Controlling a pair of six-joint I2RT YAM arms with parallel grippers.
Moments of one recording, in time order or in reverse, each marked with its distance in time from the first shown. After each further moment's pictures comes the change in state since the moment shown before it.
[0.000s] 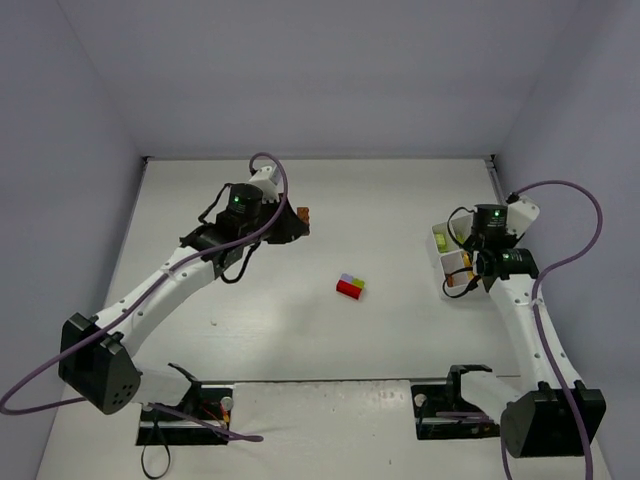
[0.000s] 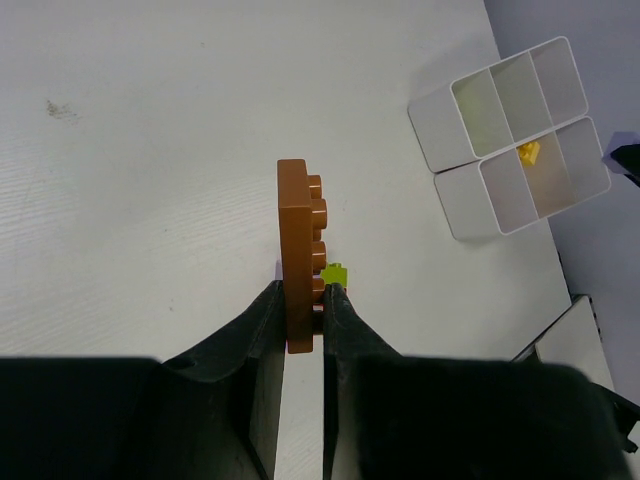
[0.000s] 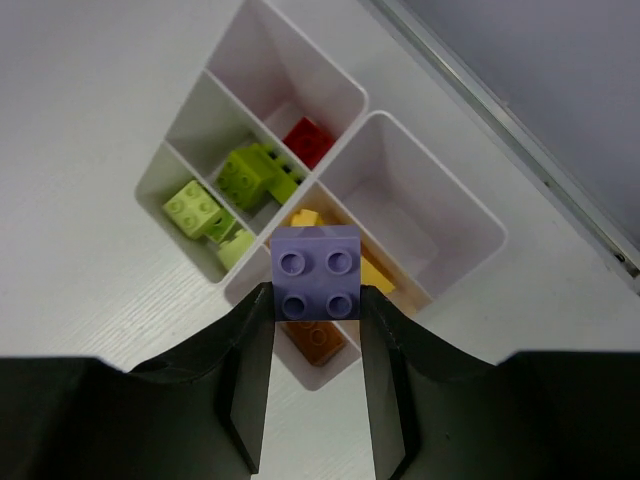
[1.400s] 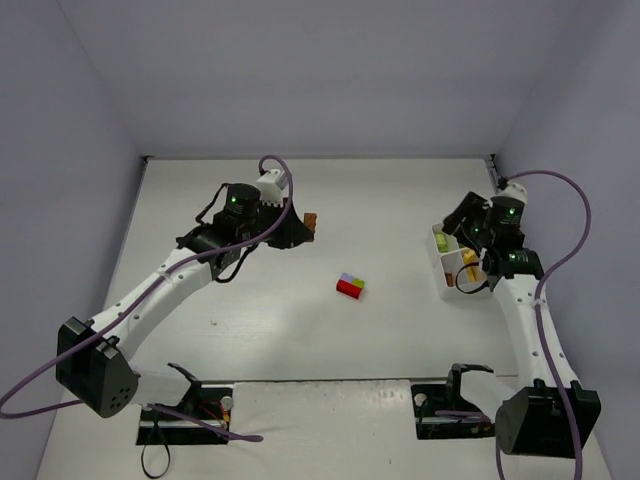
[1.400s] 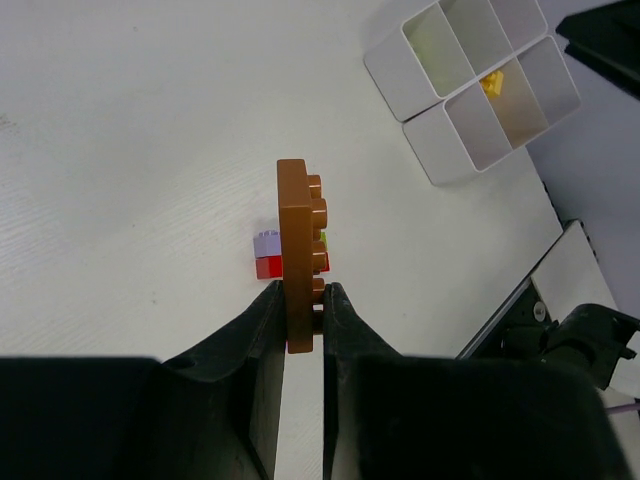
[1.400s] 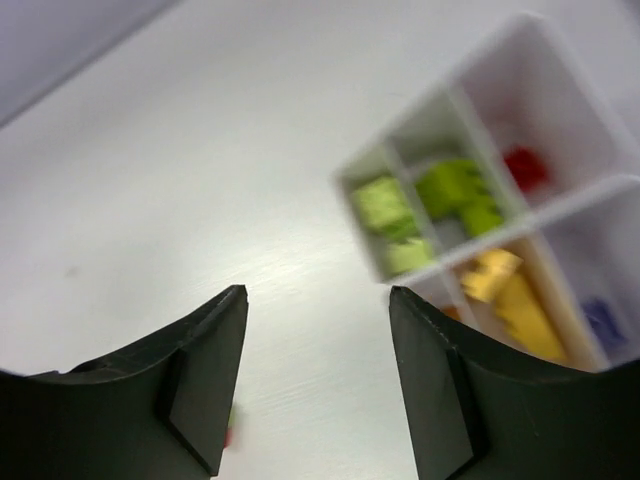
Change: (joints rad) left arm 0.000 -0.029 0.002 -0.028 0.142 0.106; right arm -0.145 0.018 -0.032 0.183 -0.456 -0.062
